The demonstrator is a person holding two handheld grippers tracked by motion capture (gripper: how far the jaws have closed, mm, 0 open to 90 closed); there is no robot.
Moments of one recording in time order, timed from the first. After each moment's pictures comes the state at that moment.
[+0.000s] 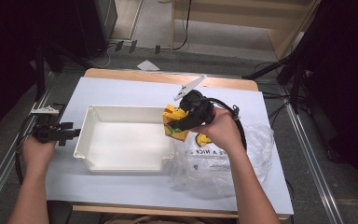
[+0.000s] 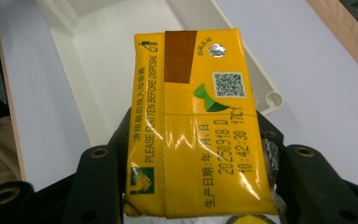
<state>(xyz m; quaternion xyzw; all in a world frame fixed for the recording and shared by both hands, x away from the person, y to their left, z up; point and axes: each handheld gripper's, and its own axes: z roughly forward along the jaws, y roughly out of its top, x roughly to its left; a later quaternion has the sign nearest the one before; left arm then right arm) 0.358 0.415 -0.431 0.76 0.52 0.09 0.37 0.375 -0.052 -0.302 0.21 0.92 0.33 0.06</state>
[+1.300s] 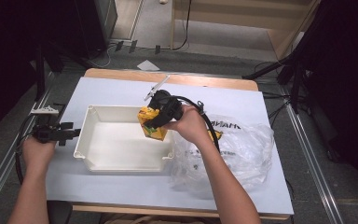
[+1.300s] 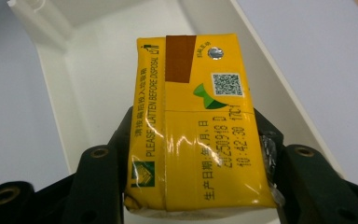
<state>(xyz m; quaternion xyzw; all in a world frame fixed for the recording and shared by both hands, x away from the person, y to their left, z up) 0.358 0.415 -0.431 0.76 0.52 0.09 0.38 0.405 0.023 -0.337 0.19 0.93 0.31 0.03</state>
